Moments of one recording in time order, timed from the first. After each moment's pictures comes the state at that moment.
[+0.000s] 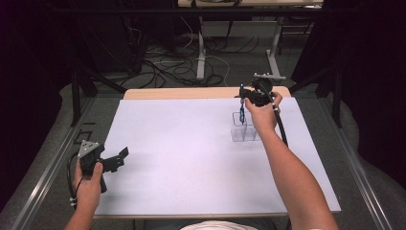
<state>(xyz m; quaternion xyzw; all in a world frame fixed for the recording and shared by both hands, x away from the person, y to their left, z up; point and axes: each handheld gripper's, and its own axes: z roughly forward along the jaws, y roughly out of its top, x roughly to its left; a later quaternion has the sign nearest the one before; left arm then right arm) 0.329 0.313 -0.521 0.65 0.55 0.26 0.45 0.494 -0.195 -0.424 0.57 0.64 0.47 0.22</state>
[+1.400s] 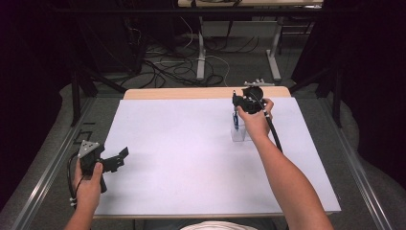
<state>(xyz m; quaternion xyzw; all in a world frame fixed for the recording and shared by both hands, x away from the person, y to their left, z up) 0.330 0.314 -0.521 0.65 0.55 0.26 0.45 0.489 -0.175 -0.448 0.55 0.67 0.45 0.21</state>
